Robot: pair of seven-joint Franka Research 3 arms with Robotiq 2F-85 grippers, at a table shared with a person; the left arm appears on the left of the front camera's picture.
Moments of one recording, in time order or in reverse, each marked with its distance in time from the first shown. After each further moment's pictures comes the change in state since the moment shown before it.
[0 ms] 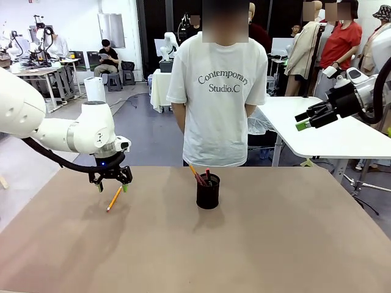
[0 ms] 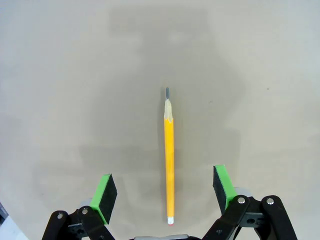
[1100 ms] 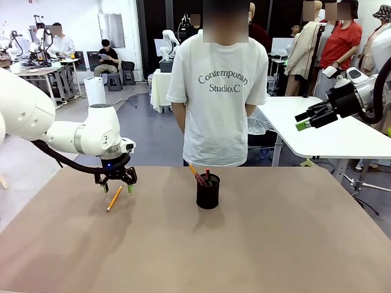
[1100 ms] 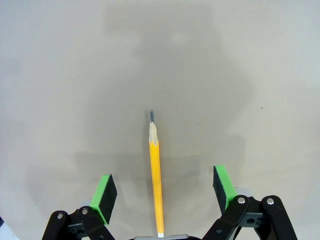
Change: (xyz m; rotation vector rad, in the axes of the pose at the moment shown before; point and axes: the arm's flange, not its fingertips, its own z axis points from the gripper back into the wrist) left arm 0.014 -0.011 -0.011 -0.005 -0.002 -0.006; right arm 0.000 0.000 0.000 0.000 0.000 0.000
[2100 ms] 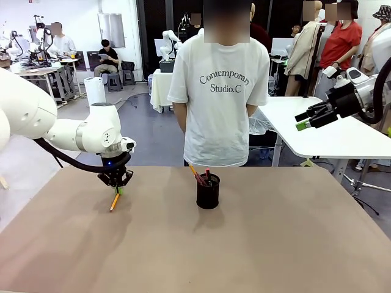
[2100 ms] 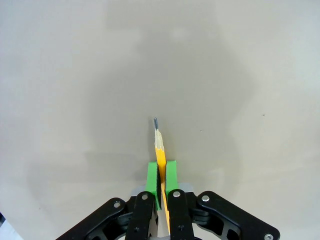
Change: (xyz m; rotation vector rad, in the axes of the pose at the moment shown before) left arm 0.008 0.001 0.001 0.007 0.023 0.001; right arm 0.000 0.000 0.000 0.000 0.000 0.000
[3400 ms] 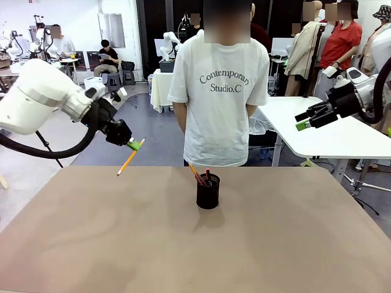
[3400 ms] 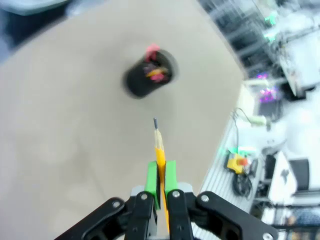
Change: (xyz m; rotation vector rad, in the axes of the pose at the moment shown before) left arm -0.088 0.007 0.192 -0.866 -0.272 -0.638; right arm 0.000 0.000 0.000 0.000 0.000 0.000
